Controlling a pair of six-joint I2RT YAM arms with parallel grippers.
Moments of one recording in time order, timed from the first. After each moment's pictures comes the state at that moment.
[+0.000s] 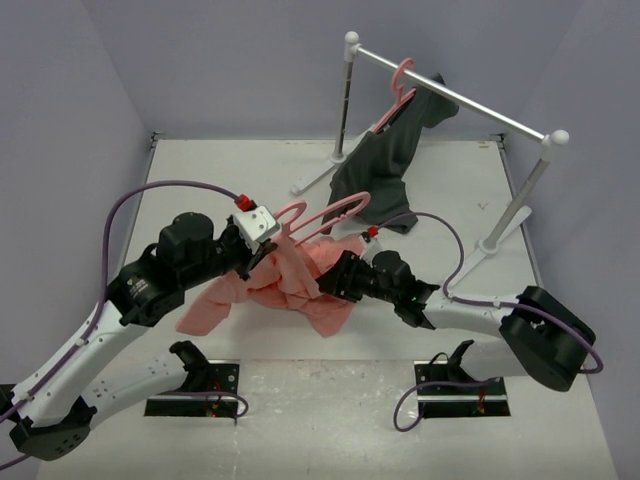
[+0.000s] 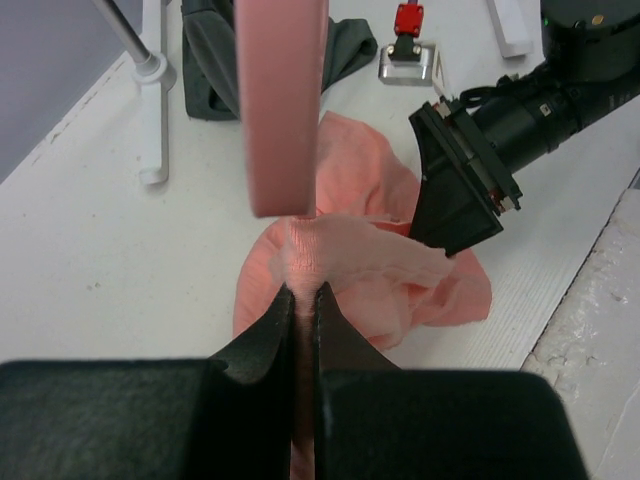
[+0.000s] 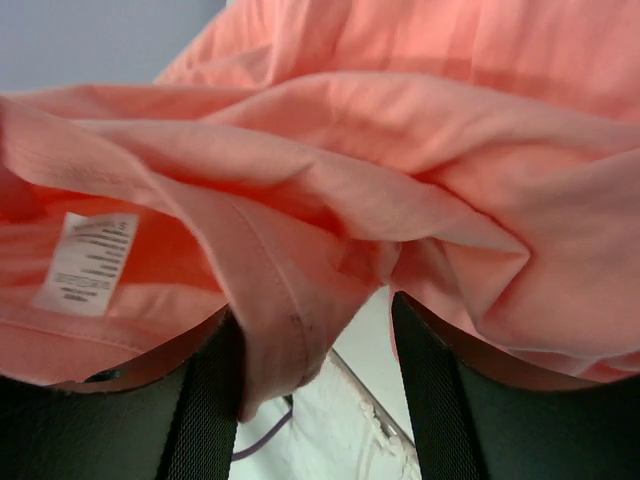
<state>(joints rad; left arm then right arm) -0.76 0.82 1.10 -0.65 0.10 0.18 0.84 1.32 0.44 0.50 -0.21 1.12</state>
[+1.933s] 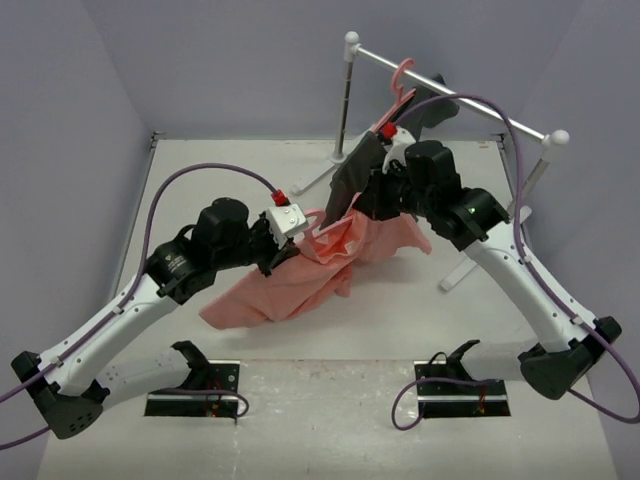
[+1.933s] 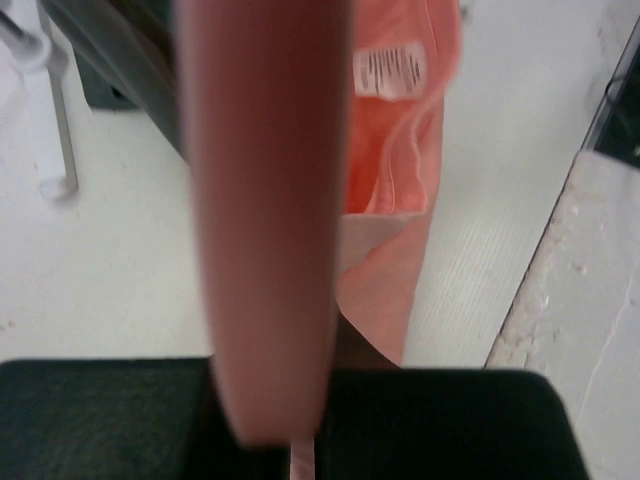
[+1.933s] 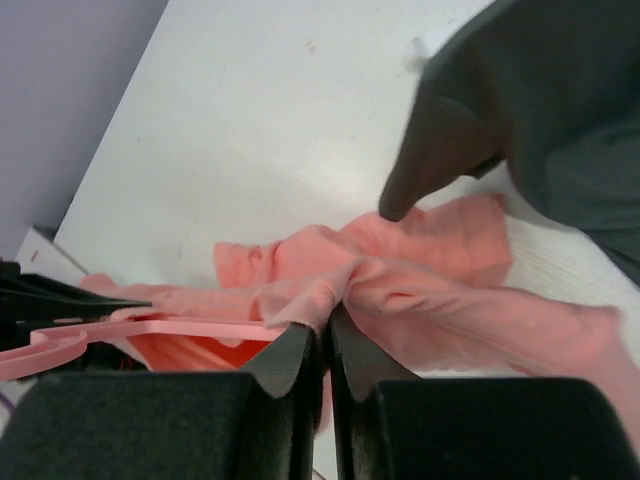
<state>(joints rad) -0.76 0.99 1.09 -0.58 0.26 0.19 0.62 1.30 1.49 -0.72 -0.15 0.36</state>
